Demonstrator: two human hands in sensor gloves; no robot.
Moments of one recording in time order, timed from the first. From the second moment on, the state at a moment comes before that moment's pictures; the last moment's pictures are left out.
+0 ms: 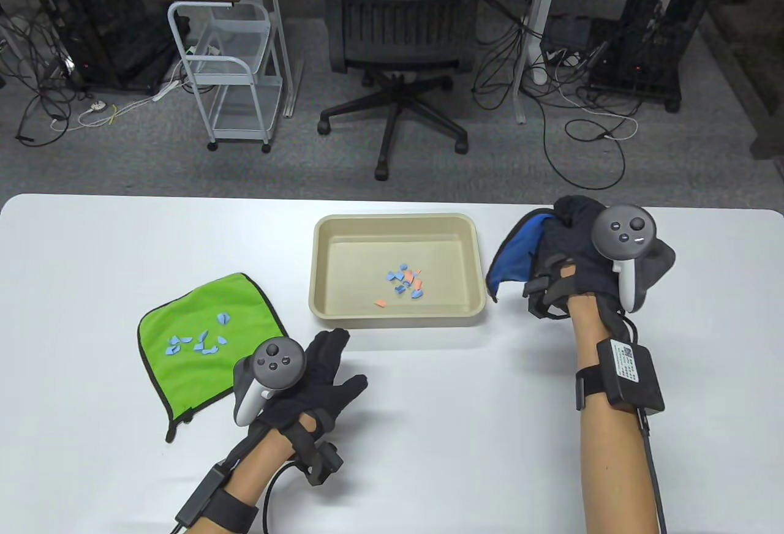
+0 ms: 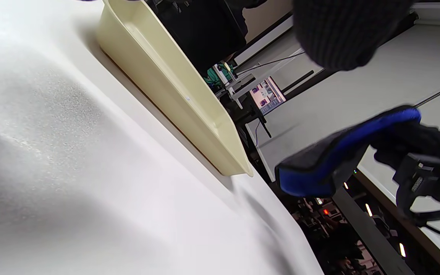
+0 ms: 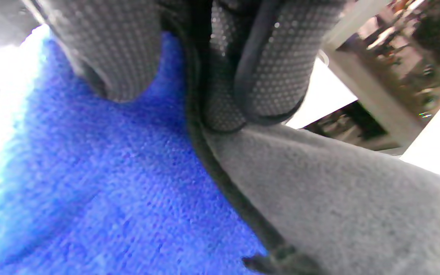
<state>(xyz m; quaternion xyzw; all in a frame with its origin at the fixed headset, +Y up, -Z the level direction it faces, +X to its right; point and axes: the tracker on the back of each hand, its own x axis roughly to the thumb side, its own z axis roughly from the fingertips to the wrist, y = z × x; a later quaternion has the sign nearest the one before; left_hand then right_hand) -0.174 -0.752 -0.317 -0.13 -0.12 0.45 0.88 0.263 -0.603 -0.422 -0.18 -0.20 0.90 0.36</state>
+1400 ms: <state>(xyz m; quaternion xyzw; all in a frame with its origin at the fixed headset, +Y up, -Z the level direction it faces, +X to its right) -0.164 -0.762 -0.319 -0.15 -0.12 0.42 0.89 0.292 -0.730 -0.370 -0.12 0.08 0.98 0.13</state>
